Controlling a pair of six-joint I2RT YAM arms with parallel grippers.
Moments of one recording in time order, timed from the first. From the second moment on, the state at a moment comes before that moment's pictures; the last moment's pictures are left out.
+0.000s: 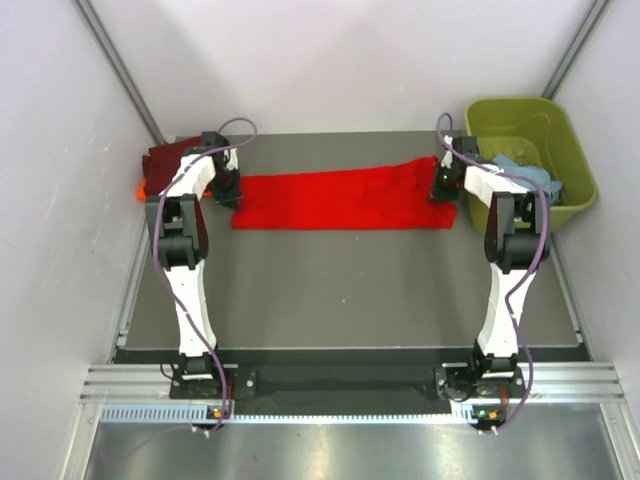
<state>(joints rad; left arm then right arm) 0.04 2.31 1.95 -0.86 0.14 -0.07 0.02 2.16 1.61 -0.44 -0.21 0.22</state>
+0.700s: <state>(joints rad) -0.08 2.05 1.53 -0.85 0.19 -0.09 0.05 2.41 2.01 -0.46 -0.19 0.19</state>
